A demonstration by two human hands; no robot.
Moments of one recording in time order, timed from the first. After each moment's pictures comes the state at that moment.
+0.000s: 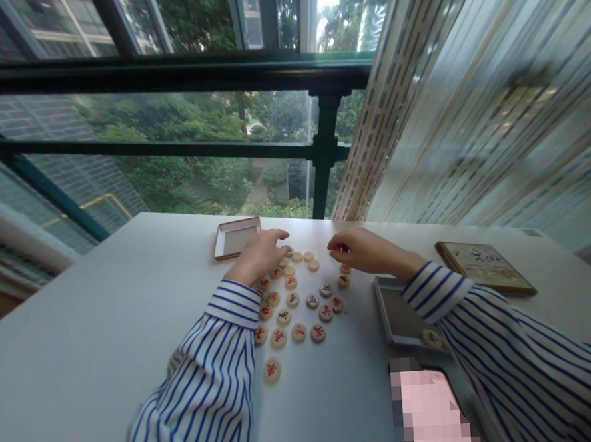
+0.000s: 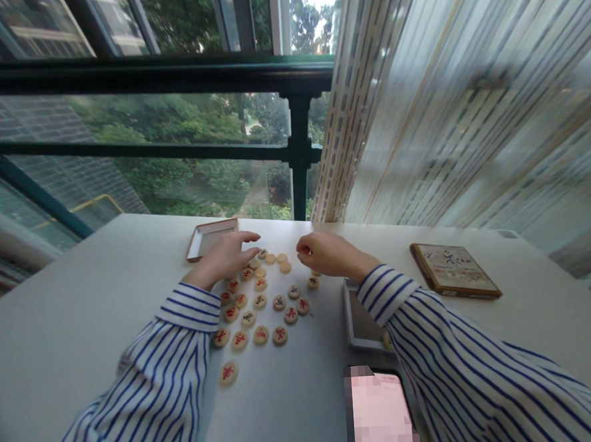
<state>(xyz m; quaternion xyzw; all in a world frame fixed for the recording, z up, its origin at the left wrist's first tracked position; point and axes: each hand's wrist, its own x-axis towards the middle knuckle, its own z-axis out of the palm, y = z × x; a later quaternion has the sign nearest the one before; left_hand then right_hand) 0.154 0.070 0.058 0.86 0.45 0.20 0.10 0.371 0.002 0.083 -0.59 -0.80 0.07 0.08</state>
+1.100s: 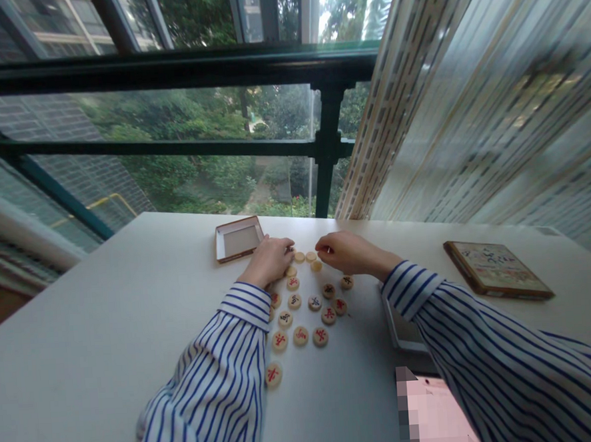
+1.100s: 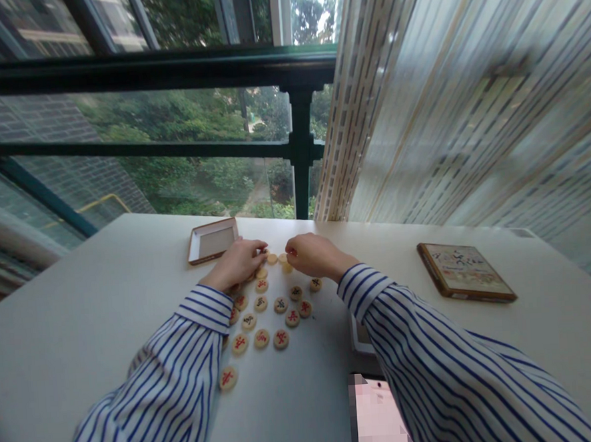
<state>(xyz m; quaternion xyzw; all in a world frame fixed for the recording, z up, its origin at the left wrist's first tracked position) 0.167 0.080 0.028 0.88 0.44 0.15 0.07 0.349 0.023 0.066 -0.59 -0.81 0.05 0.04</state>
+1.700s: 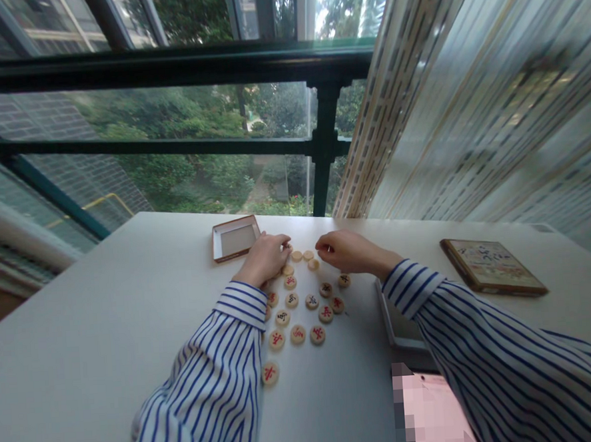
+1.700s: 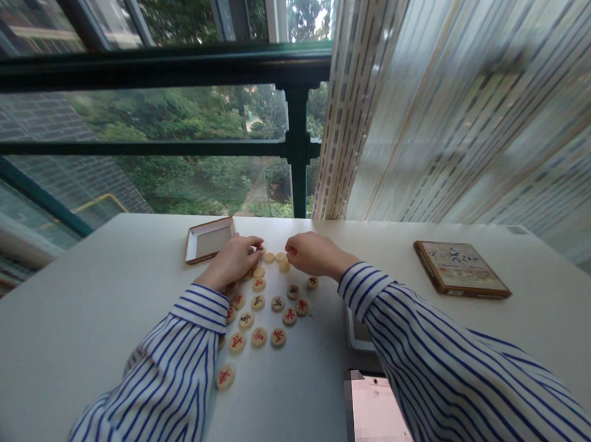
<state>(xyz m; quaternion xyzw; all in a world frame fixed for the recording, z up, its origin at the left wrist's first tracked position) 0.165 0.081 0.028 0.88 0.43 0.18 0.06 0.355 0.021 0.063 -0.58 -0.81 0.04 0.05</state>
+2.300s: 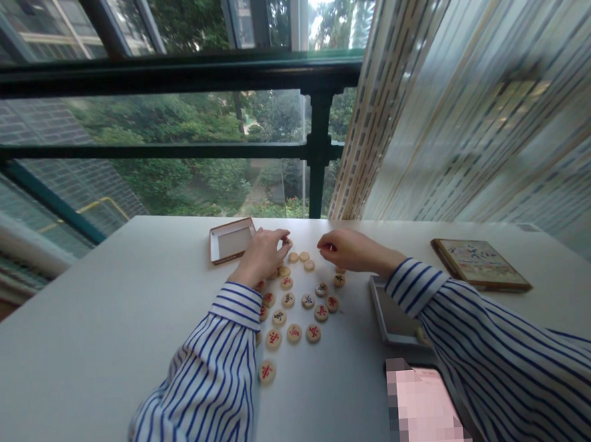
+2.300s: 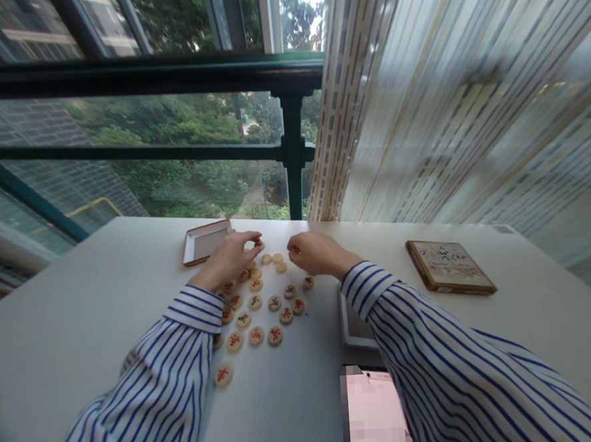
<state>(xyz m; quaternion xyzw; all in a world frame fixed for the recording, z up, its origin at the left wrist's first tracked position) 0.168 0.073 0.046 0.88 0.41 0.23 0.06 0.363 0.011 0.076 -0.59 -0.80 0.05 0.08</state>
